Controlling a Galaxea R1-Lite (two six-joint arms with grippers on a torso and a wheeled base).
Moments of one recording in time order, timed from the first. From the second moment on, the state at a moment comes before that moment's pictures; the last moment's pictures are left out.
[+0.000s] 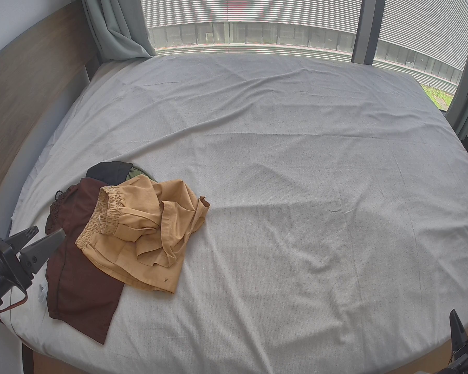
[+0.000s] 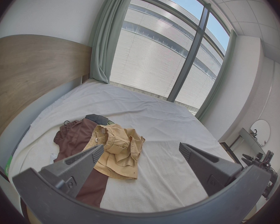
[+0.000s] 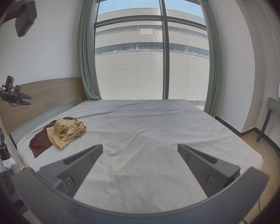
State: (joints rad) left arm 0.08 0.92 -0.31 -0.45 -0.41 -0.23; right arm 0.01 0.02 -0.02 0.00 0.02 0.00
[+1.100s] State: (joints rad) left arm 0.22 1.41 -0.33 -0.81 -0.62 -0.12; right arm 0.01 0.02 -0.02 0.00 0.02 0.00
